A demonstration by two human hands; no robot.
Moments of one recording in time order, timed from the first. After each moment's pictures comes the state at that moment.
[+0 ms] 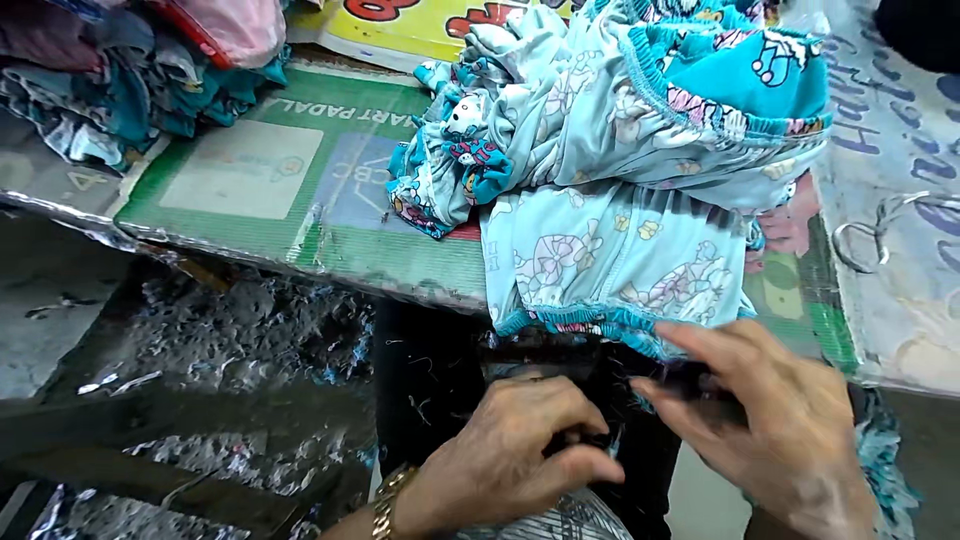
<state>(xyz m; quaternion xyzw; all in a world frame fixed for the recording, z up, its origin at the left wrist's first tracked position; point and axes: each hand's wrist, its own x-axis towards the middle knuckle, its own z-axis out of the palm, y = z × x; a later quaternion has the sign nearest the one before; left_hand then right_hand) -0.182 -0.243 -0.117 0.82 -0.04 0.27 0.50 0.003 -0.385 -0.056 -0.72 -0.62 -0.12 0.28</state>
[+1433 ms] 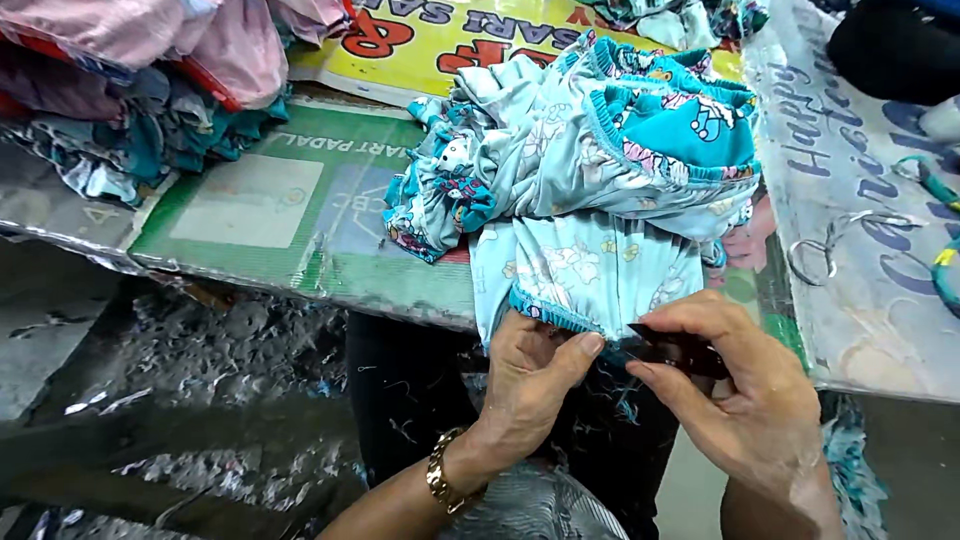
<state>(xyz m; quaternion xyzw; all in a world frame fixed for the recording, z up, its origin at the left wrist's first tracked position) -0.118 -0.252 -0.083 0.43 0.07 0.43 0.79 0.015 -0.369 -0.032 -0.68 -0.59 0.02 0.44</state>
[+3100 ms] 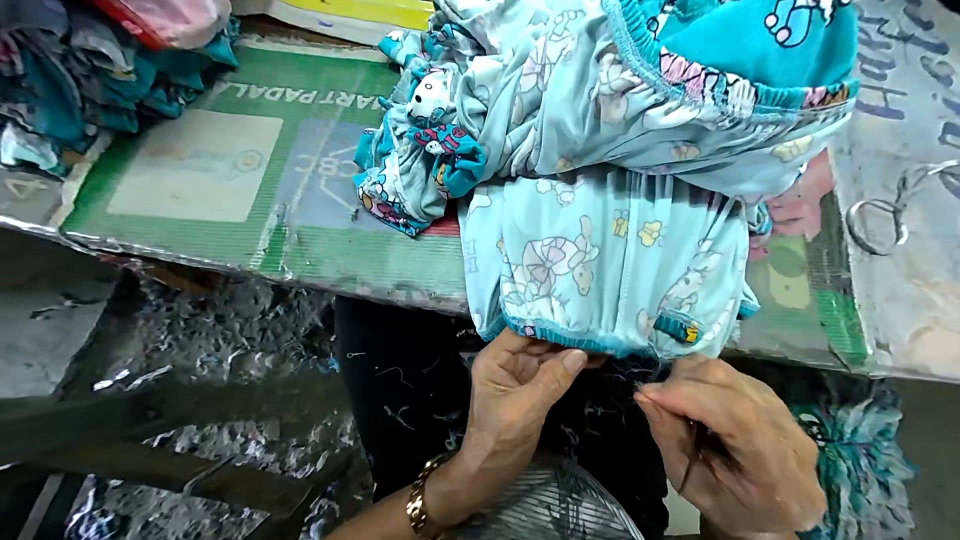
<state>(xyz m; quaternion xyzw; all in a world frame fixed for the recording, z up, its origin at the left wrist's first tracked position) -0.144 -0.267 -0.117 0.39 0.14 0.36 0.84 -0.016 -0.388 -0.086 -0.66 -0.59 -0.10 0.46</state>
